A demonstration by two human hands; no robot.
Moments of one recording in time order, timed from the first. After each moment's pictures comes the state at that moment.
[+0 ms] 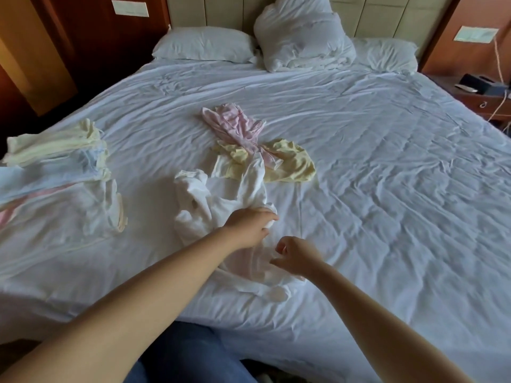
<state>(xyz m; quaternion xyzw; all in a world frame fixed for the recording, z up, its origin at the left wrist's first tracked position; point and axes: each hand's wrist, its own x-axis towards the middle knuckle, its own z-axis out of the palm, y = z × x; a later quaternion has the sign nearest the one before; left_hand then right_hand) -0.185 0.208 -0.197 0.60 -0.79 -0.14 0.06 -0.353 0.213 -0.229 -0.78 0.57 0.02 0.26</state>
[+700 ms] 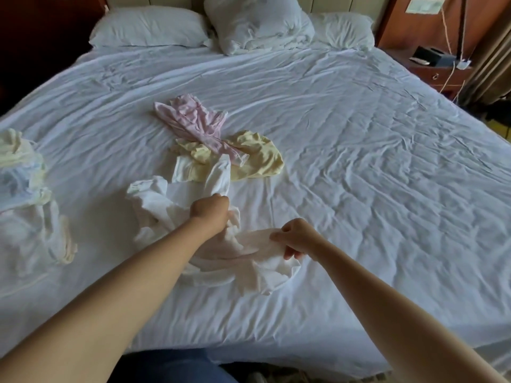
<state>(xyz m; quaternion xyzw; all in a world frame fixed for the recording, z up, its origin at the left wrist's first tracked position) -0.180 0.144 -0.202 0.70 -0.71 -0.07 -0.05 -0.399 0.173 -0.203 -0.58 0.66 -0.09 0.47</state>
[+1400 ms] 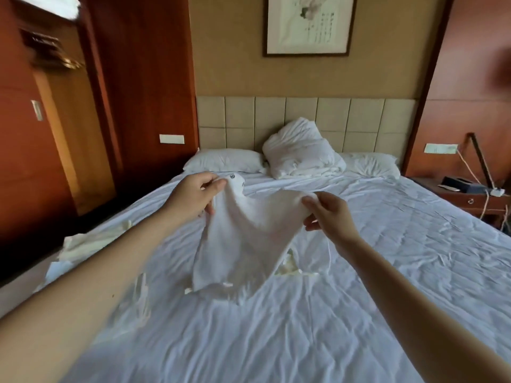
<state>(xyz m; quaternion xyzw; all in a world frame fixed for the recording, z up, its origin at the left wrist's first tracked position) -0.080 0.249 0.061 0.61 -0.63 -0.10 0.47 -0.354 0.187 0.025 -0.66 0.38 -0.53 0.38</state>
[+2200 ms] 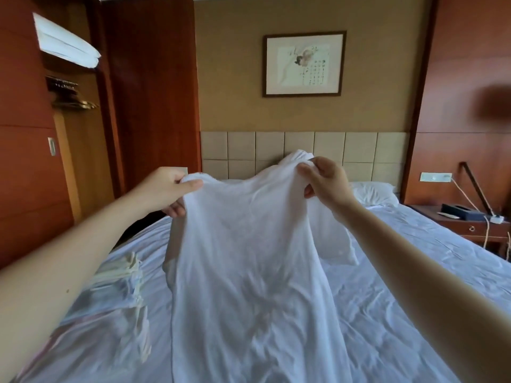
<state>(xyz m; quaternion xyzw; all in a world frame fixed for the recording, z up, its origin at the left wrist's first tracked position) -0.048 0.297 0.155 0.66 -0.59 -0.11 0.44 -0.341 0.176 0.142 -0.71 0.31 -0.58 0.25</state>
